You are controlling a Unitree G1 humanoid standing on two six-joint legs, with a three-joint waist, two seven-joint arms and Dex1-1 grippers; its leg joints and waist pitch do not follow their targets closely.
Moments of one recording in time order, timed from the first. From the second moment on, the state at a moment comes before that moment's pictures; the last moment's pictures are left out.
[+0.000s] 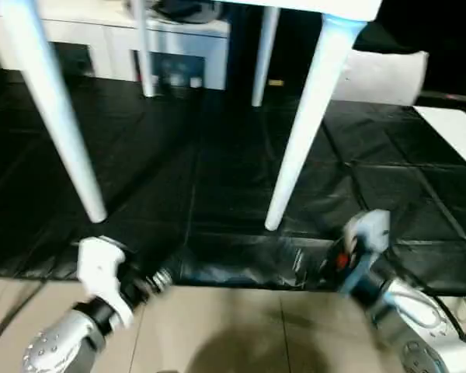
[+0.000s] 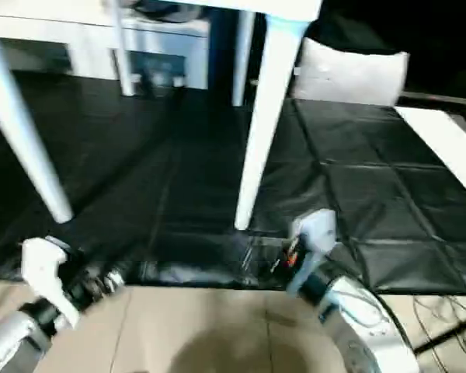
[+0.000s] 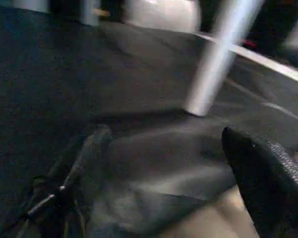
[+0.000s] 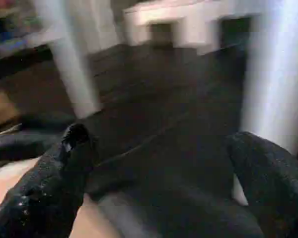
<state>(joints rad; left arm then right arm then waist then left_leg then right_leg) 0.35 0.35 0.02 -0.44 -0.41 0.30 -0.59 0.12 -0.33 0.09 -0.38 0.48 0.39 0.71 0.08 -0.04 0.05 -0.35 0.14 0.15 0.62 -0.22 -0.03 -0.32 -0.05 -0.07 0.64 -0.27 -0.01</state>
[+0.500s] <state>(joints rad) 0.35 0.40 0.03 -0.37 -0.35 0.32 -0.58 0.05 -0.36 0.16 -0.21 0.40 0.36 0.79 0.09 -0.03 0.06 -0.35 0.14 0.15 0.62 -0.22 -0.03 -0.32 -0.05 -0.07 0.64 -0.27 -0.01</state>
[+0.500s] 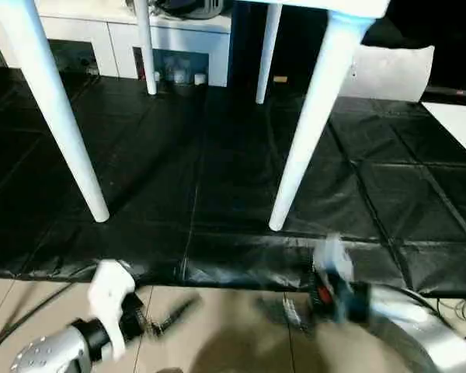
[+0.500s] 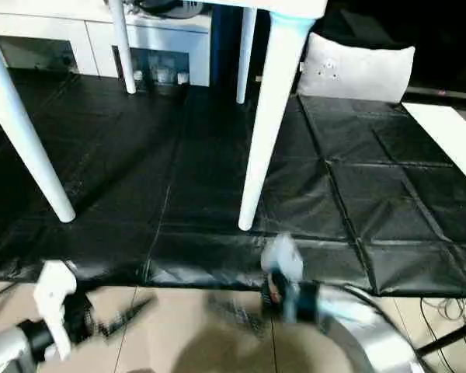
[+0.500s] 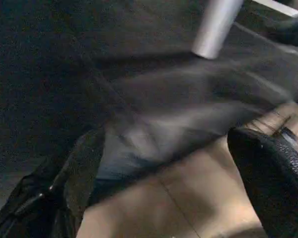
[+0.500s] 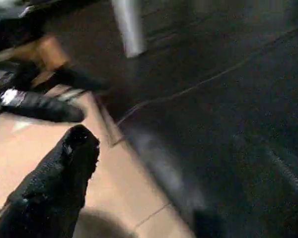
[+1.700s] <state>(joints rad) 0.25 0.50 -0.16 -0.04 -0.18 0.48 -0.59 -0.01 -0.44 0.37 0.18 0.19 0.22 0.95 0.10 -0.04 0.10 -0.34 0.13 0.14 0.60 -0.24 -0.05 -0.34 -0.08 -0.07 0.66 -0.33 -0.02</state>
